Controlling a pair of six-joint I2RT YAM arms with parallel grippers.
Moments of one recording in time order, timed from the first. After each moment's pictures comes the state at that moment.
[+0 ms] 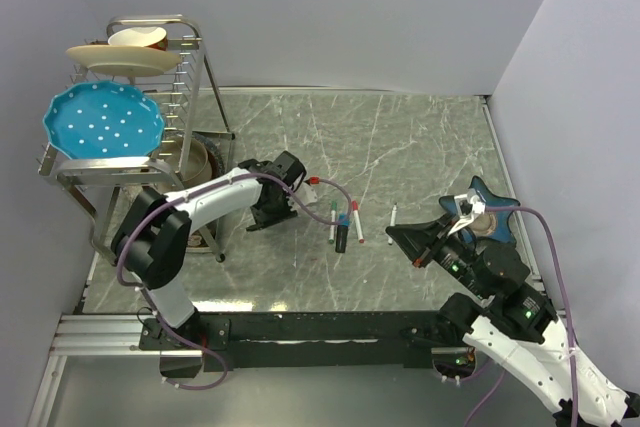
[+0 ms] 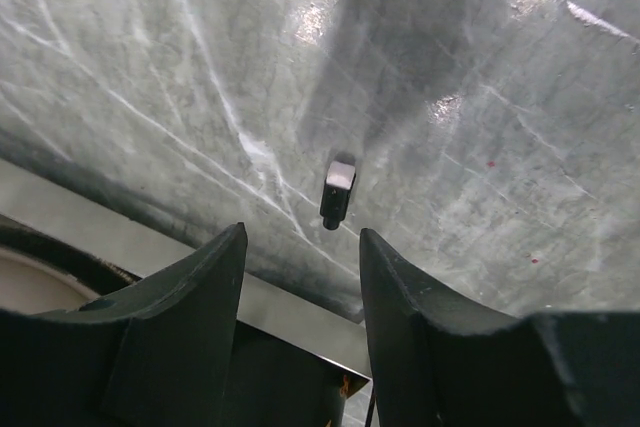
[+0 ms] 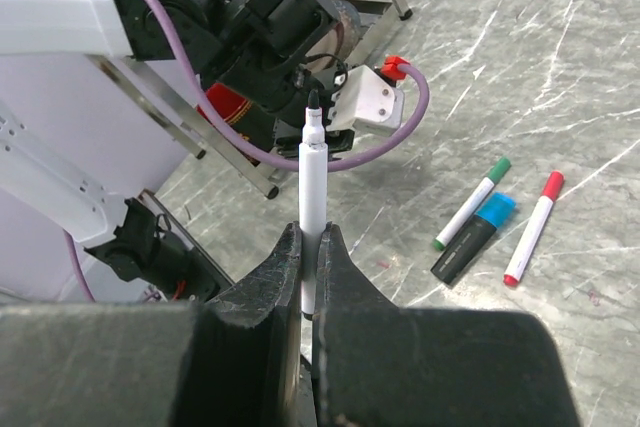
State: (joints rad) left arm -0.68 1.70 1.18 -0.81 -0.19 0.53; right arm 0.76 0.20 0.56 -0.37 0.01 0.54
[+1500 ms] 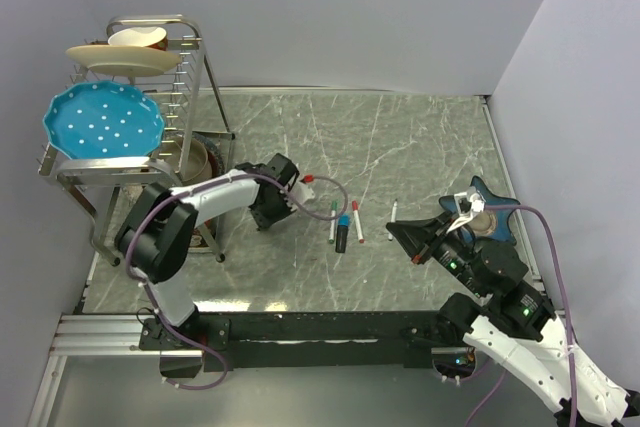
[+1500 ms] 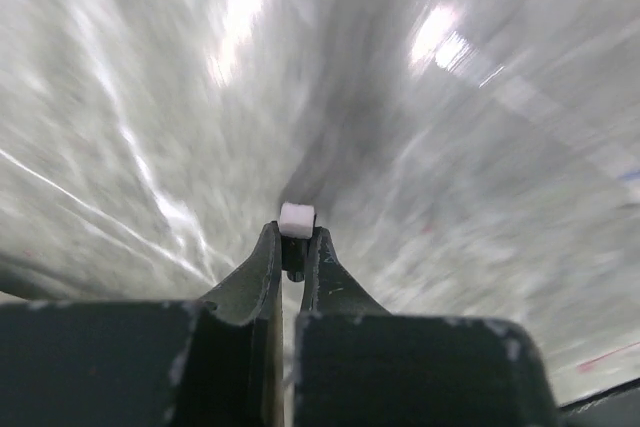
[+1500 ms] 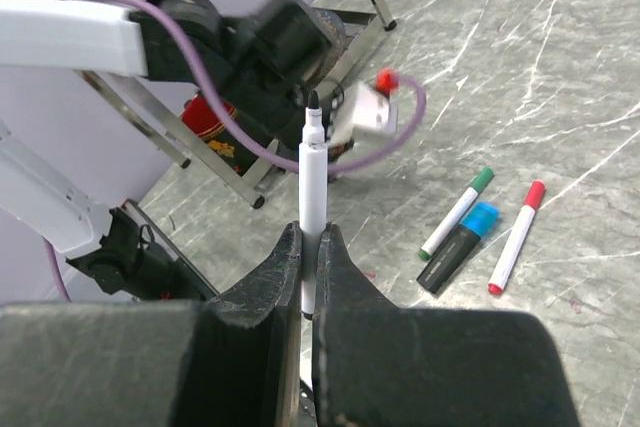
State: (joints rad) left arm -0.62 1.75 1.12 -0.70 0.00 0.42; right arm 0.76 0.22 0.56 -0.35 0.04 0.51
